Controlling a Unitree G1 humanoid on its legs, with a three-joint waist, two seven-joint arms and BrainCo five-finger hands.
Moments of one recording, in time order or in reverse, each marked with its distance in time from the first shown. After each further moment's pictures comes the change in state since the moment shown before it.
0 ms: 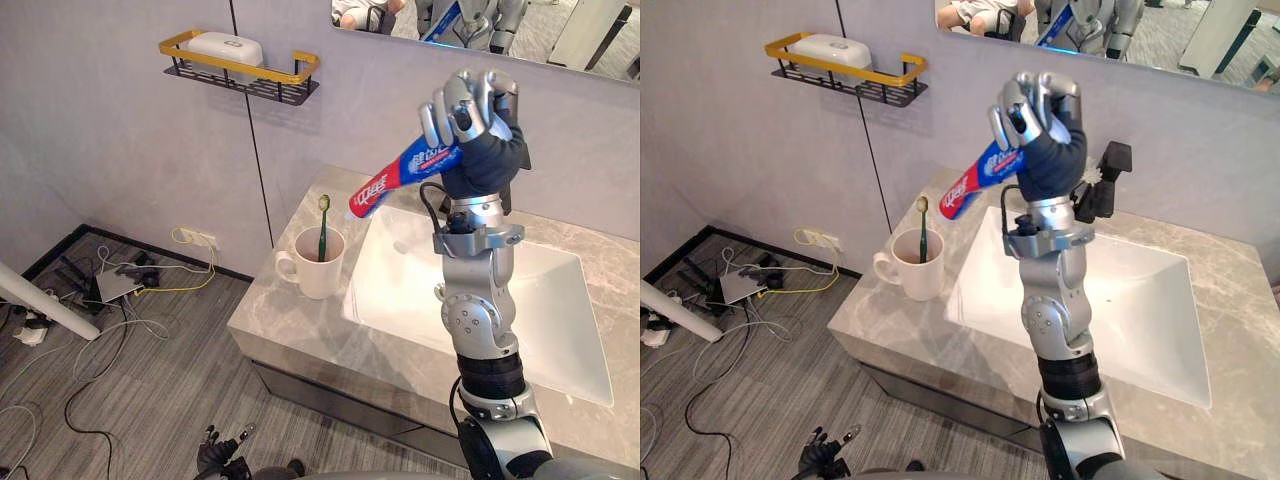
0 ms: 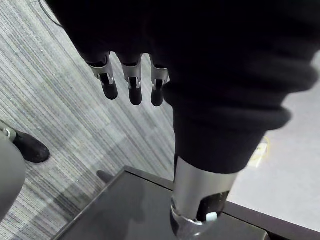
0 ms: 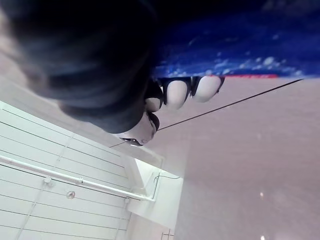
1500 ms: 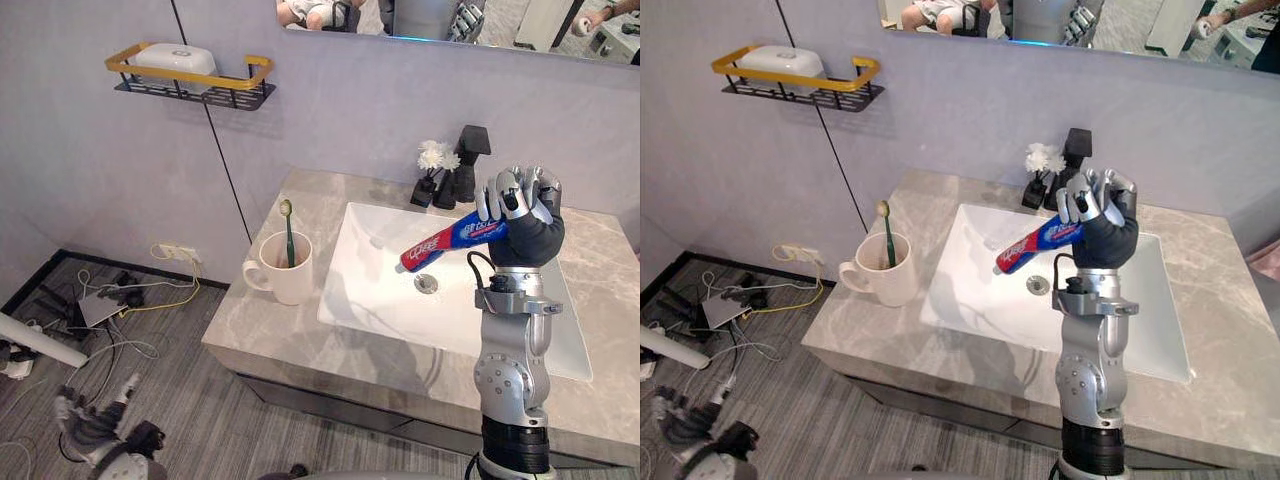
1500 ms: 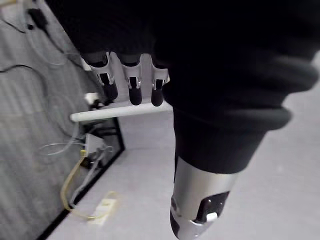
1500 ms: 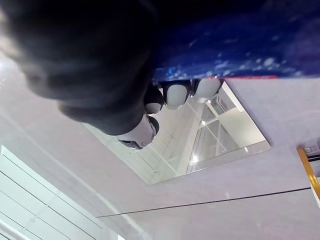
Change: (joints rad) left arm 0.092 -0.023 0.265 -0.529 -0.062 -0.059 0.132; right arm 0.368 0.057 -0.207 -0.127 -0.037 0.039 0.028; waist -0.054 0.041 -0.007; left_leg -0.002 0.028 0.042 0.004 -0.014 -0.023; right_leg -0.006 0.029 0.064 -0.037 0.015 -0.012
